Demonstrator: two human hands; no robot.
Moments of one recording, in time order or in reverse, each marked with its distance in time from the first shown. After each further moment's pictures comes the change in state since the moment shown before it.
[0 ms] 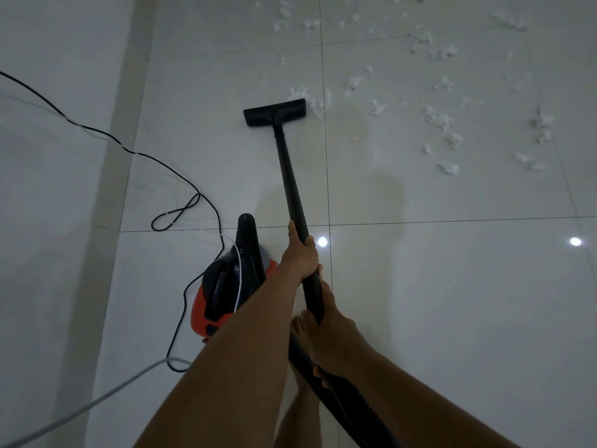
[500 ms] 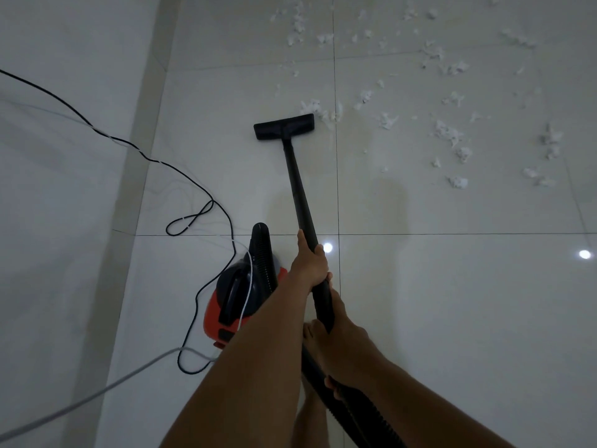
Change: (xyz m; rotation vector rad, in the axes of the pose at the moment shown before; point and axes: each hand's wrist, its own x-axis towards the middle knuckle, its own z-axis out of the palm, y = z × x) left_hand -0.024 0.021 -0.018 -0.036 -0.030 -0.052; right_hand -0.021 -0.030 -0.008 -0.050 -0.020 0.019
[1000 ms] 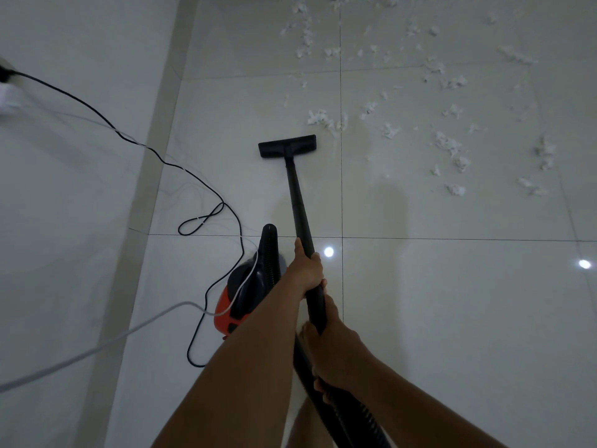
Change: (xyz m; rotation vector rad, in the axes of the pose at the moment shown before) left_hand -0.045 0.004 -0.029 0.001 -0.012 -0.058; right_hand -0.052 -0.038 0.009 0.043 -0.055 0.018
